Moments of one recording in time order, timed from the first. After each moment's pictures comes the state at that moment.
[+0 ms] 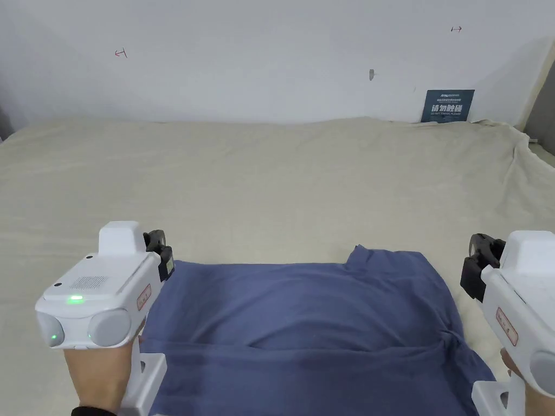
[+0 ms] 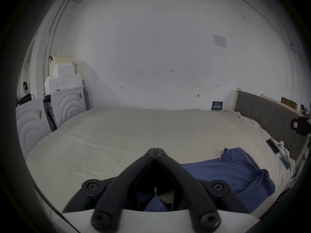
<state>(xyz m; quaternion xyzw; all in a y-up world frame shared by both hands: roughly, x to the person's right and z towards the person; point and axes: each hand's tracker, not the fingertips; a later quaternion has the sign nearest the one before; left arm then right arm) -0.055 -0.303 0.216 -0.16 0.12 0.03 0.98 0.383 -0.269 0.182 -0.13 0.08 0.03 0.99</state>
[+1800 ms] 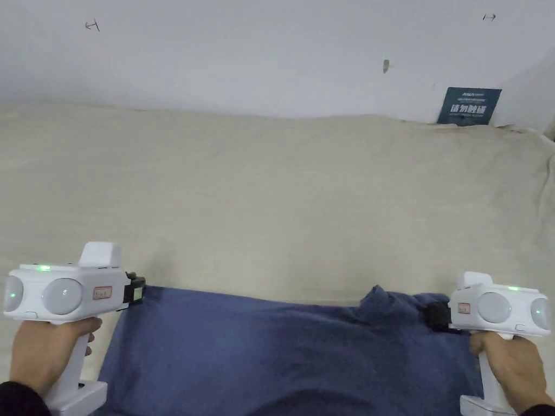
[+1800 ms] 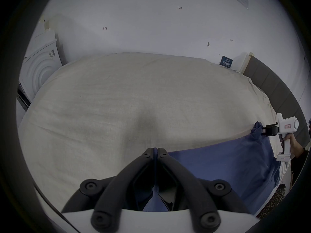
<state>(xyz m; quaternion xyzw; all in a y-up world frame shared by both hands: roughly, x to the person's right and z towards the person) -0.151 -0.385 0.045 -0.41 0.05 0.07 0.91 0.375 -0.457 -0.115 -0.49 0.05 0.03 0.87</state>
